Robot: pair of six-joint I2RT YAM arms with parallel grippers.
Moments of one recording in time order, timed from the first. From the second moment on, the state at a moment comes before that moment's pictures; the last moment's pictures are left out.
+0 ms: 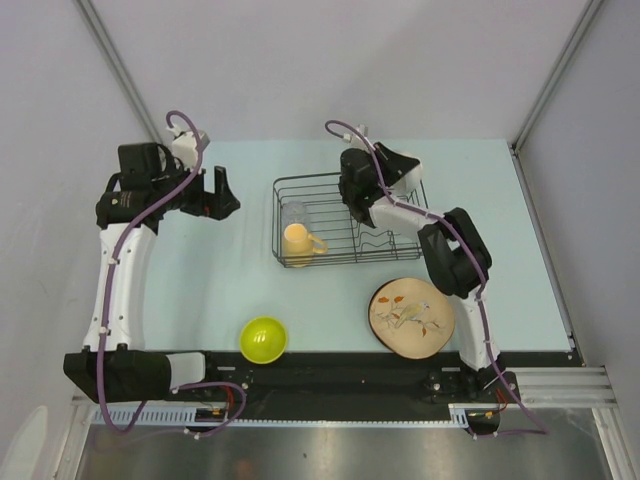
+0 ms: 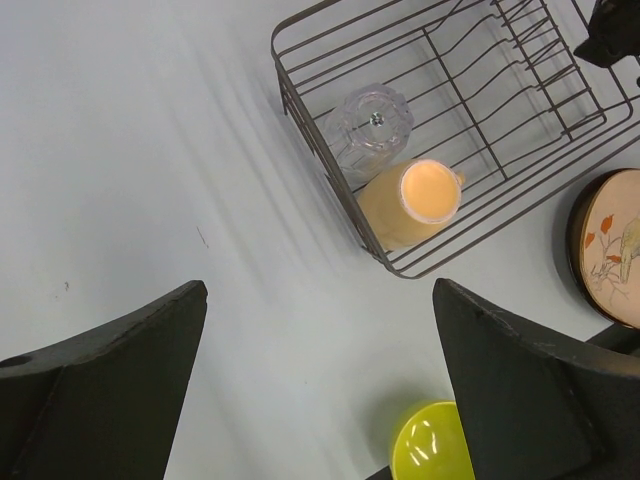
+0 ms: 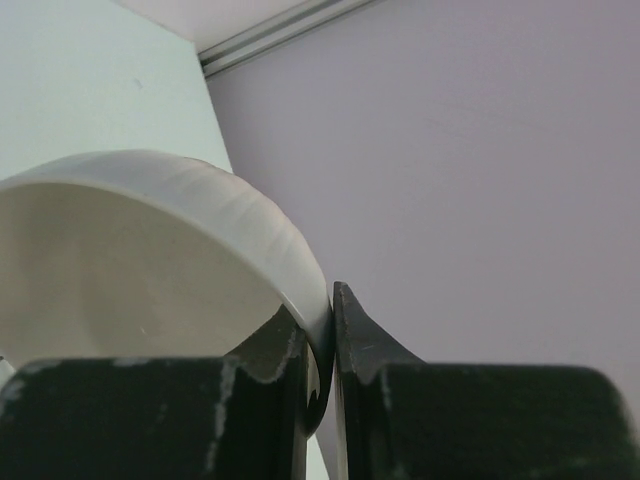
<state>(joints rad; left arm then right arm) 0.06 1.26 1.46 -0.89 0.51 0.17 0.60 2.15 1.60 0.42 1.43 -1.01</state>
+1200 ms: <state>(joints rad) 0.07 1.22 1.41 -0.87 0.53 0.16 0.65 2.16 1.42 1.05 1.51 -1.54</state>
